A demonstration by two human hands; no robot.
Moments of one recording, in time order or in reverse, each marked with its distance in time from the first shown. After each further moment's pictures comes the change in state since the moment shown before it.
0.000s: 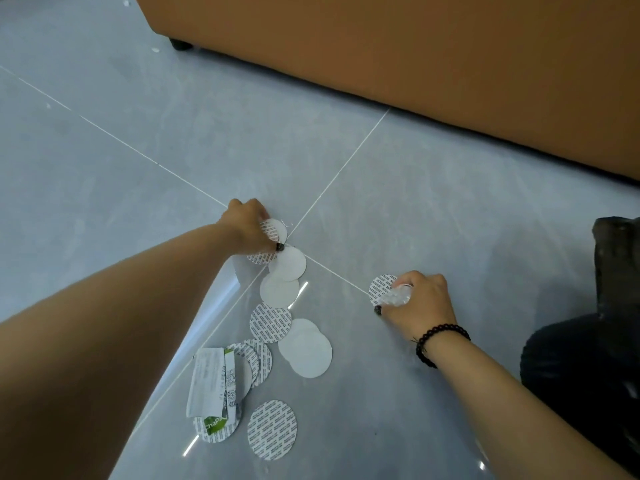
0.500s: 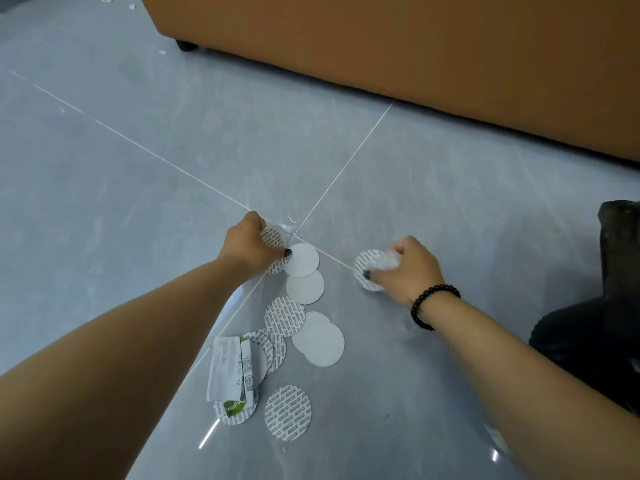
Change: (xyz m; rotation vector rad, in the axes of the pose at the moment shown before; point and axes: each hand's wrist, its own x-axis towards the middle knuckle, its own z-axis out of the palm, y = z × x) left_hand -0.043 -0.012 0.021 -0.337 0.158 -0.026; right_hand 0.006 -0.037 -0.002 0.064 -0.063 -0.062
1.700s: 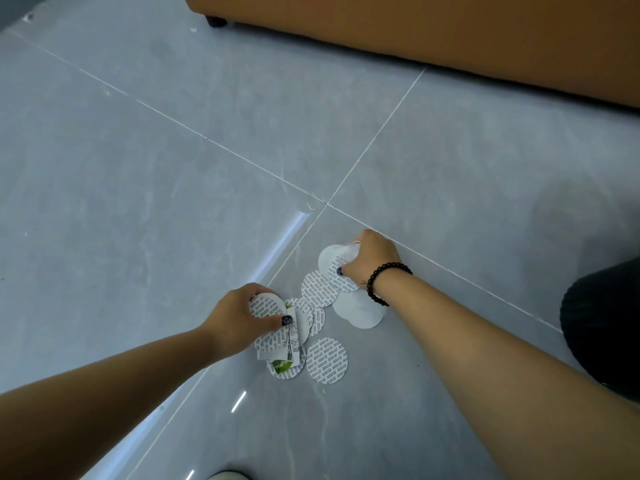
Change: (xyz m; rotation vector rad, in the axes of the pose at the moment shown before) left_hand -0.126 -0.095 -0.026 -0.065 -0.300 -0.091; right_hand -0.023 -0.033 0.077 -0.159 -0.196 -0.062
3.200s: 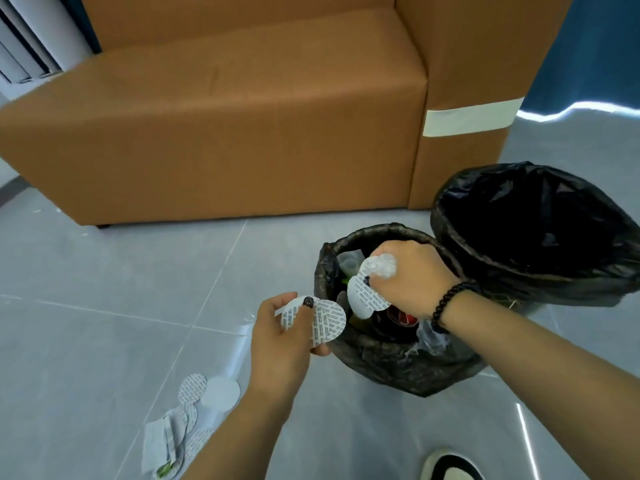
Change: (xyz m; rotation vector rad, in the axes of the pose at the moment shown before) left_hand -0.226 0.325 0.159 -0.569 0.139 0.315; right_hand -0.287 0.128 -0.312 -0.096 0.496 -0.085
